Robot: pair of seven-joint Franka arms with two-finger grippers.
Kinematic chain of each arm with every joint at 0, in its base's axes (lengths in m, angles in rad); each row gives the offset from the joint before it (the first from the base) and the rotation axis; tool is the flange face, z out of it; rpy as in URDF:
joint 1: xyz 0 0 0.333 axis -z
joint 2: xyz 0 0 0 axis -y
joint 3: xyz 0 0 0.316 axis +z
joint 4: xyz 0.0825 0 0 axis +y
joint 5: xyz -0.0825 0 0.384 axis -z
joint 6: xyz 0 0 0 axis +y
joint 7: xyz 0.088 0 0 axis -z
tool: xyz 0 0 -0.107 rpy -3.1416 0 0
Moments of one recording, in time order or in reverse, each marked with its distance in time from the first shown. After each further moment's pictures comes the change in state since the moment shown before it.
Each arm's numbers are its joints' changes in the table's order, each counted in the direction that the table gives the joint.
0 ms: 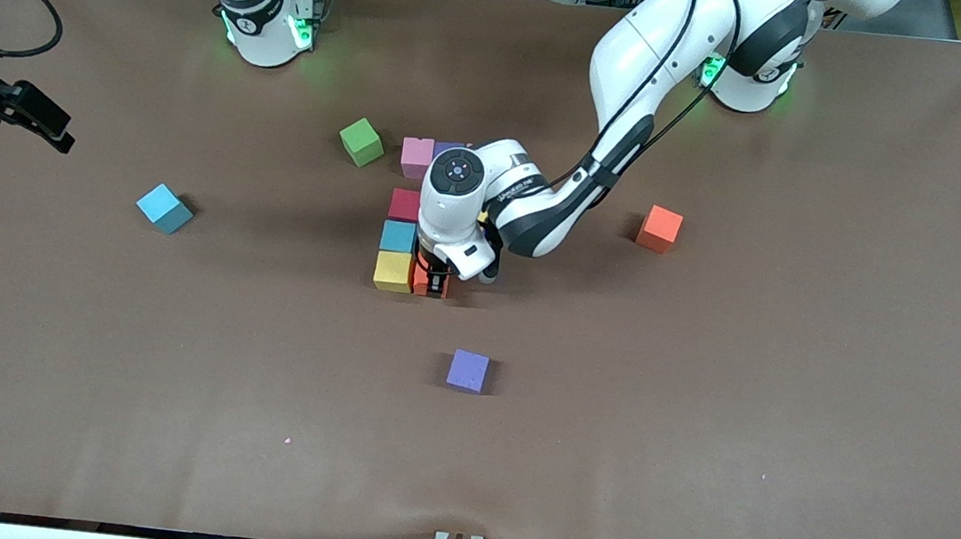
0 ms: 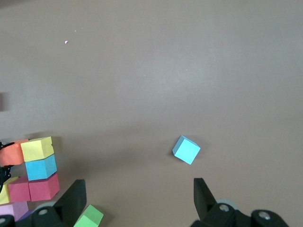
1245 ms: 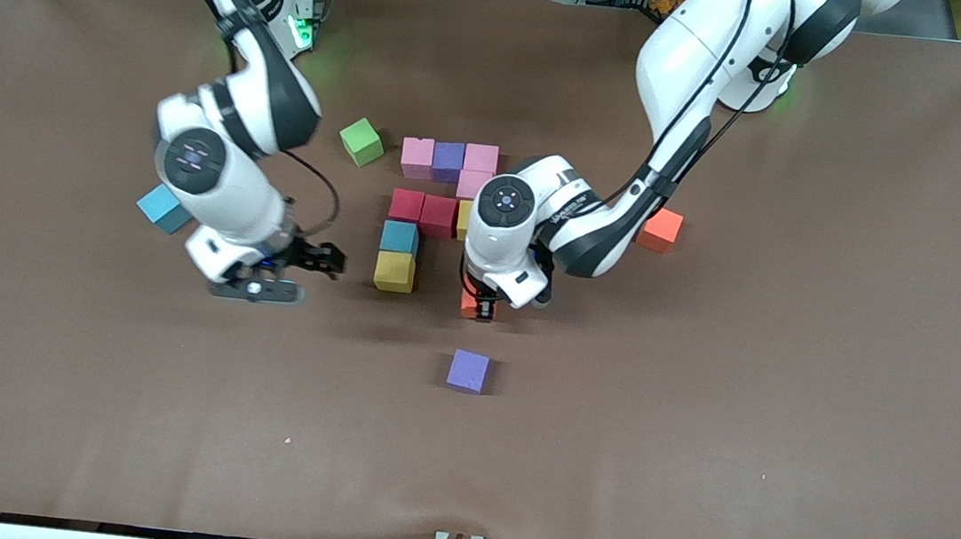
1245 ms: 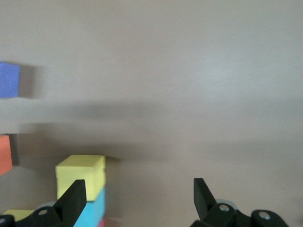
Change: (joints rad) left arm -0.115 0.119 0.000 0.123 -0.003 0.069 0.072; right arm -0.010 -0.378 0.369 0.175 0.124 -0.513 0.276
